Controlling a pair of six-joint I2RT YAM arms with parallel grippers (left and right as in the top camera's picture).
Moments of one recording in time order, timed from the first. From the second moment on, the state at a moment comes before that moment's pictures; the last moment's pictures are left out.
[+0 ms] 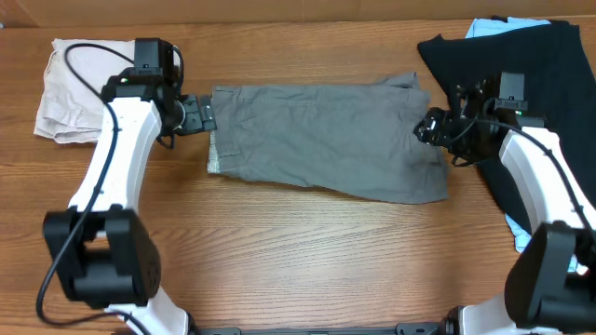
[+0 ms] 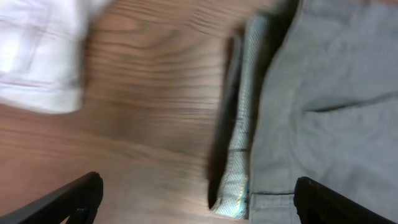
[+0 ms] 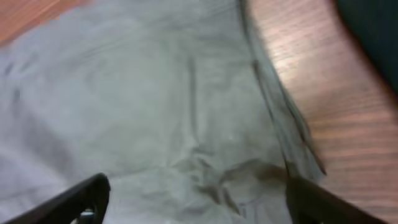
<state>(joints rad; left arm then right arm) 0.01 1.85 1.54 -0.94 0.00 -0.20 -0.12 1.68 1.23 -0.73 -0.33 0.22</state>
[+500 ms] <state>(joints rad) -0.02 2.13 1.54 -0.77 0.19 0.04 -0.11 1.66 1.24 -0.73 -0.33 0.14</state>
